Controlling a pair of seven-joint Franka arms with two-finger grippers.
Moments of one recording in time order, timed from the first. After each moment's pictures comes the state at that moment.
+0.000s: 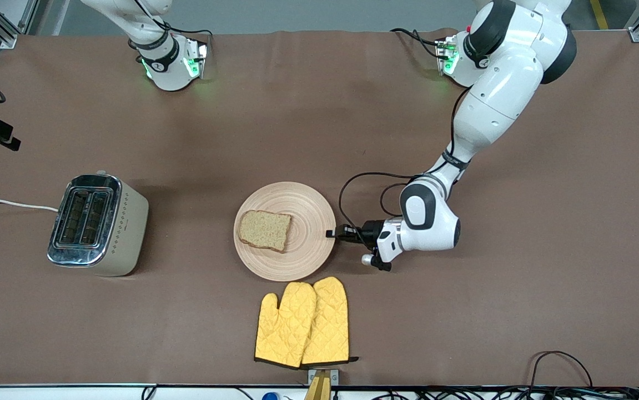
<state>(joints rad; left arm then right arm) -0.25 0.99 -0.31 -1.44 -1.16 2.32 0.58 -0.17 0.01 0.05 -1.51 -0.01 1.49 -0.06</state>
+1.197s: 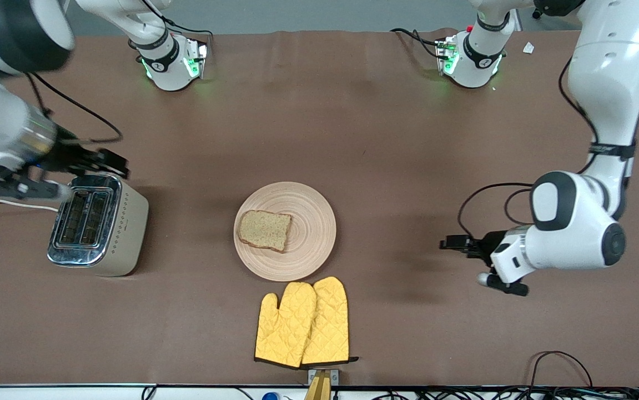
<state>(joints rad) 0.11 0.65 -0.31 -1.42 -0.22 1.95 0.19 0.11 0.16 0.08 -1.57 0.07 1.66 0.26</state>
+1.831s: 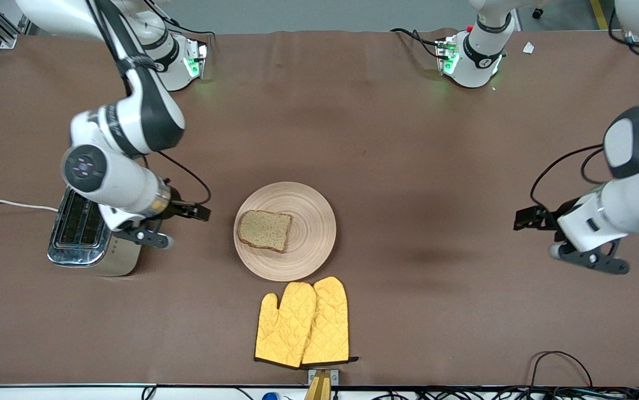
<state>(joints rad) 0.17 0.36 -0.30 -1.42 0.03 1.74 0.08 0.27 0.40 0.07 -1.68 0.07 2.00 0.57</state>
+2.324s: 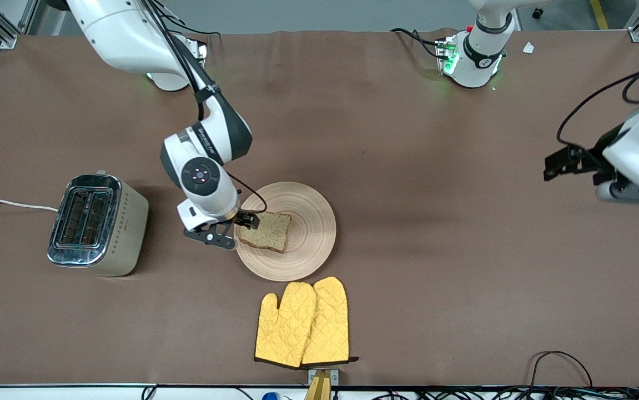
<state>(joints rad) 0.17 0.15 -0.31 -1.43 0.03 1.53 0.02 0.42 0.56 0.07 -1.68 -0.11 2.16 0.83</state>
